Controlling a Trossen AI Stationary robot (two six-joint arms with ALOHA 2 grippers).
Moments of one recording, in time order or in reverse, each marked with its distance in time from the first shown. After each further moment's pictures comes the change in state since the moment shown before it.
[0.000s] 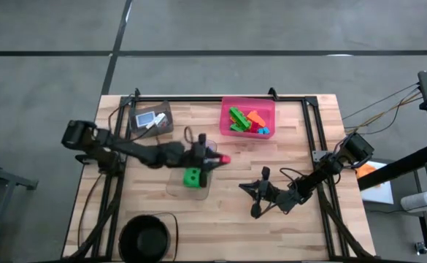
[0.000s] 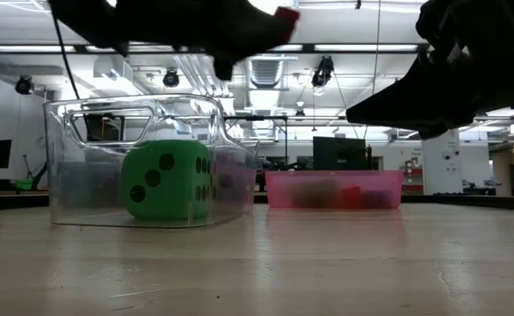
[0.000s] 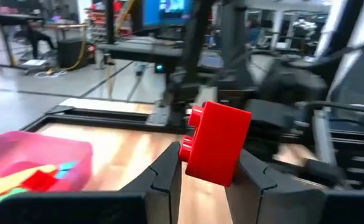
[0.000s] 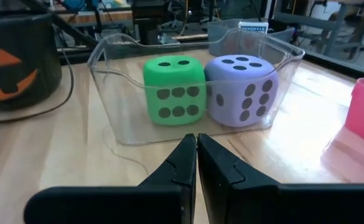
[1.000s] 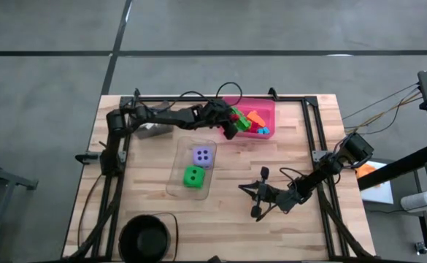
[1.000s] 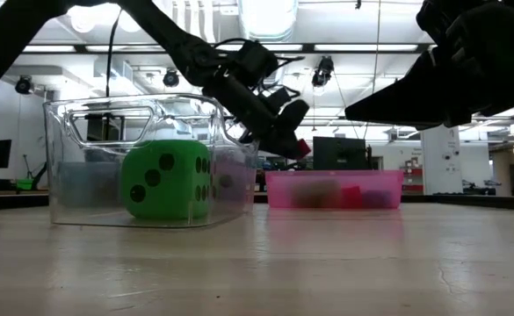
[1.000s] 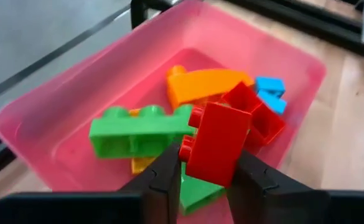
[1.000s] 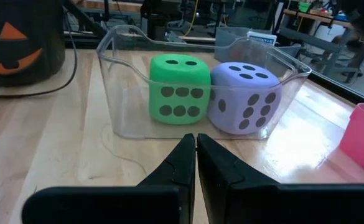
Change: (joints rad) left arm 0.465 0.457 0.594 -0.680 0.037 -0.095; right arm -0.003 0.000 0.001 0.008 -0.025 -0.145
